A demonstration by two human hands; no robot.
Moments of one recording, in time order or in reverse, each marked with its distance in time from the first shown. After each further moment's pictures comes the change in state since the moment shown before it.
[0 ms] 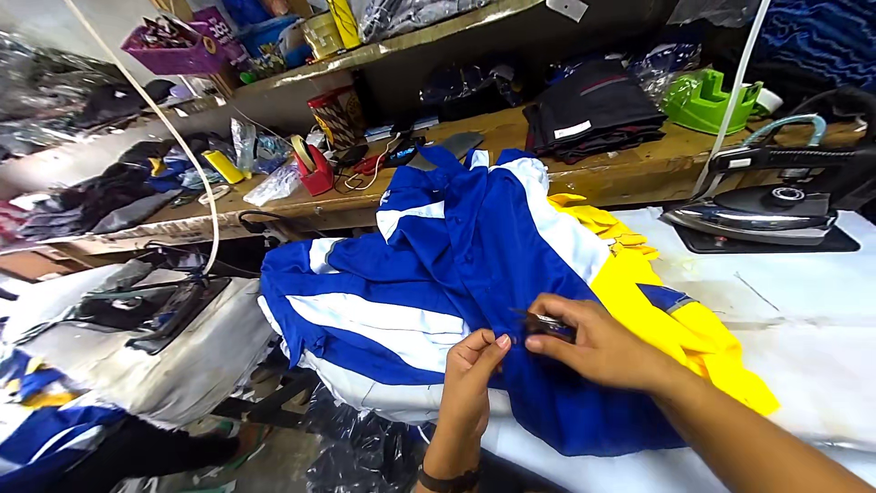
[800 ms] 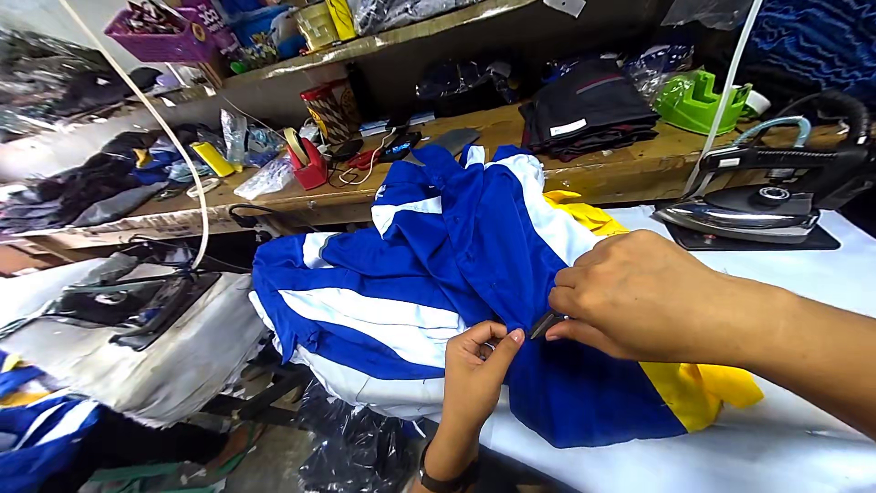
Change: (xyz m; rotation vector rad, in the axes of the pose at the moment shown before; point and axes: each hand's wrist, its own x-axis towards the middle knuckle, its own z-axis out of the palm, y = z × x) left_hand 0.002 0.007 0.012 0.329 -0.040 0.230; right_hand 0.031 -0.069 -0.068 -1.018 -0.235 -0.572
